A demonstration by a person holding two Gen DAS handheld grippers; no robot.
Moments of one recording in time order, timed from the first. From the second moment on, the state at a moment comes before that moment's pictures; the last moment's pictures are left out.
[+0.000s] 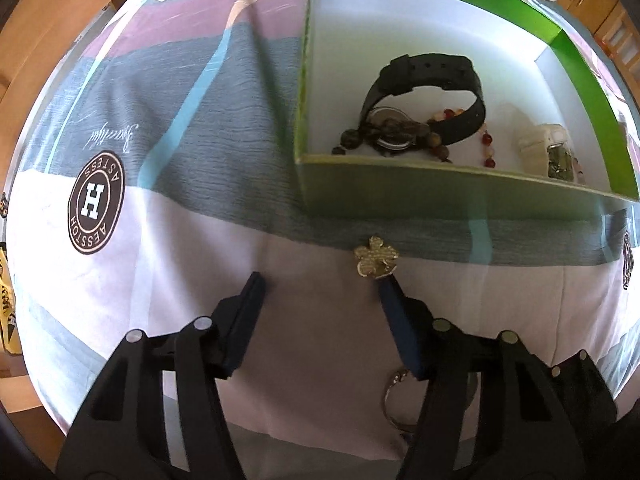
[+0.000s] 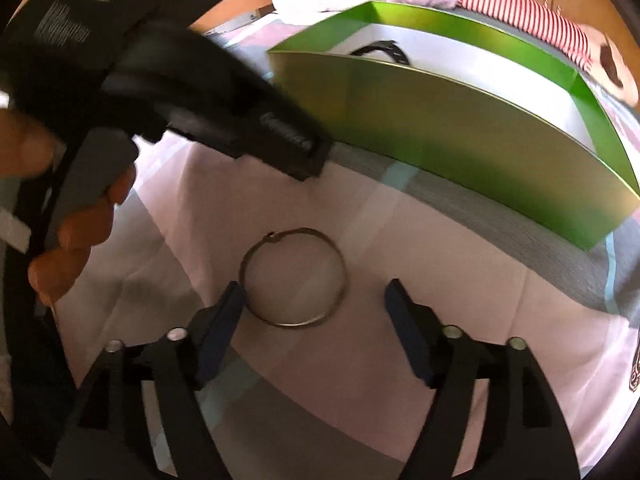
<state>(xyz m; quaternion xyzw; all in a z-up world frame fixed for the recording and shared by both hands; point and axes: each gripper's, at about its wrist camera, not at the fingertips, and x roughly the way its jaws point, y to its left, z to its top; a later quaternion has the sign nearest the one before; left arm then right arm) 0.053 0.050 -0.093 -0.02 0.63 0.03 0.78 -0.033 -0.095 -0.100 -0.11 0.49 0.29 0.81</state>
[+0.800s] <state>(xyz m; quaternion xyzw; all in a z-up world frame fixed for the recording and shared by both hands) 0.060 0.040 -0.085 0.00 0.60 0.00 0.80 0.009 -0.153 -0.085 -0.05 0.52 0.19 0.83</state>
